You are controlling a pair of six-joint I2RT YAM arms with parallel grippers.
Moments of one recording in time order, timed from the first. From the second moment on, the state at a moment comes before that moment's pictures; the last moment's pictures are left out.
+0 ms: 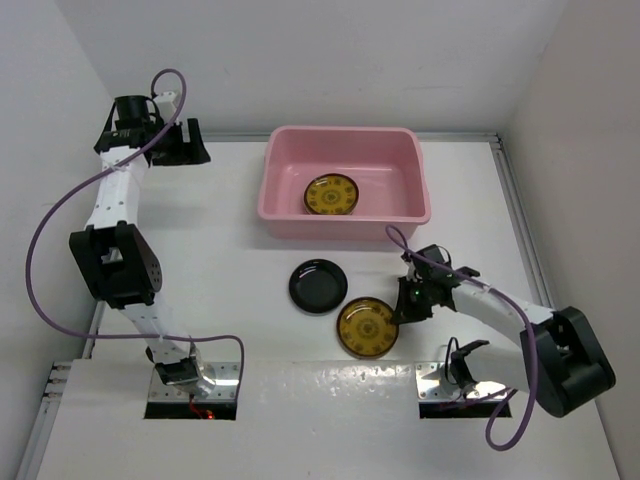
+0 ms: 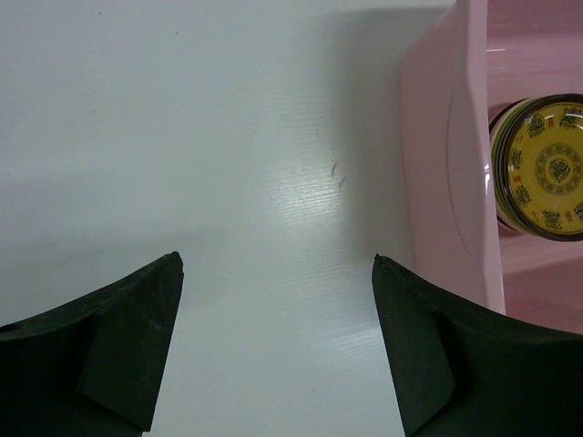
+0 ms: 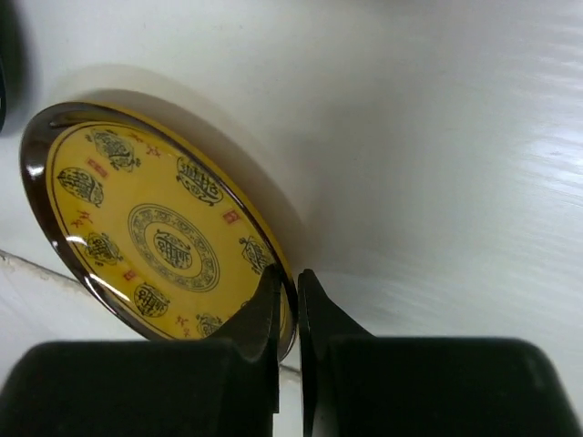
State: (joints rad) left arm 0.20 1.80 1.76 -0.69 0.40 0.07; right arm 0.40 1.20 0.39 -0.42 -0.29 0.45
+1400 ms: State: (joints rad) left arm 0.26 1.80 1.68 -0.68 0.37 0.11; right arm 0.22 2.21 1.87 -0.55 -0.32 0.37
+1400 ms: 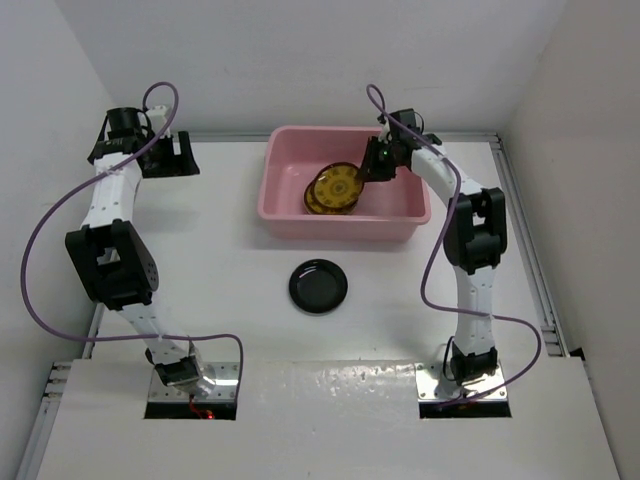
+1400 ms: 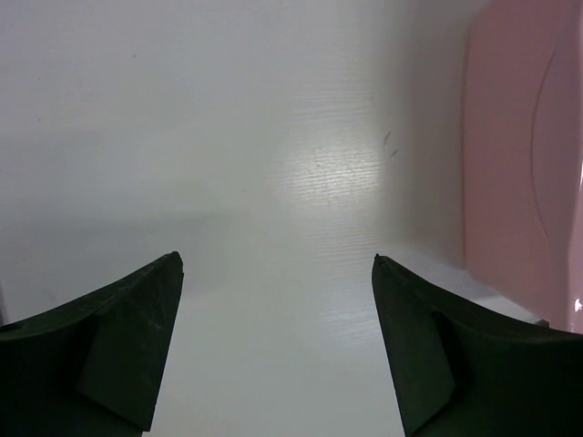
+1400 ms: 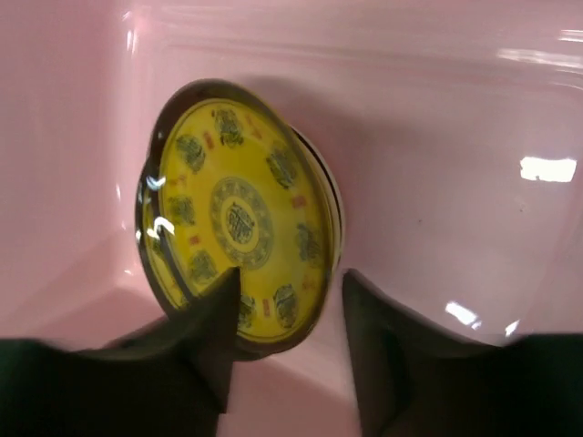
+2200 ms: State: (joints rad) left arm 0.27 1.80 1.68 -0.68 0.39 0.13; right arm 0.61 1.31 0.87 -0.39 -0.22 0.31
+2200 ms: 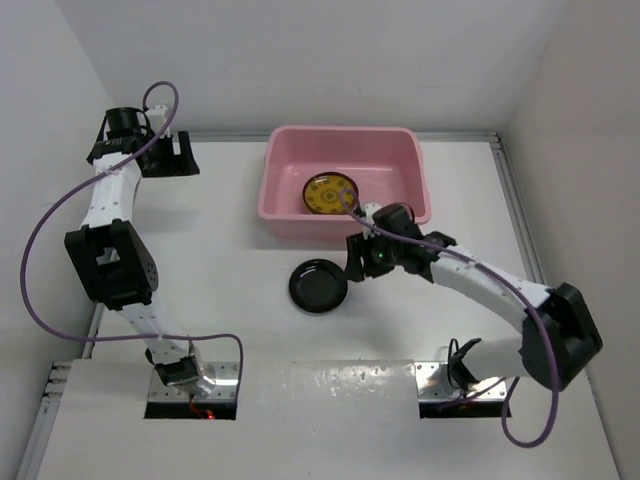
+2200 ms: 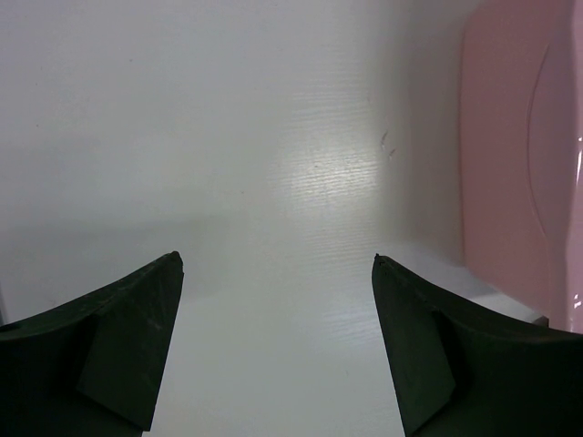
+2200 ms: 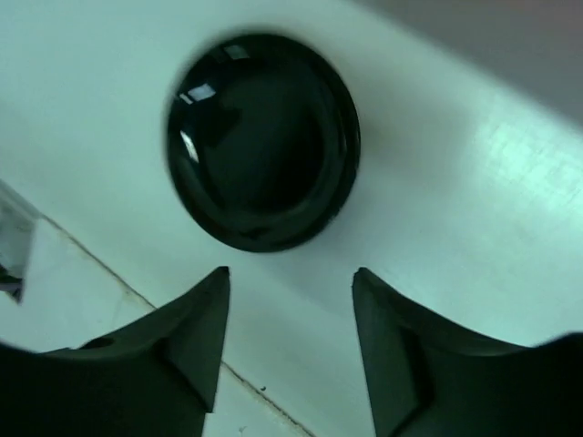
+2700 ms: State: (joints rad) left arm 0.27 1.80 1.64 -0.68 0.40 0.13; right arm 0.67 1.63 0.75 -0.11 -0.19 0.44
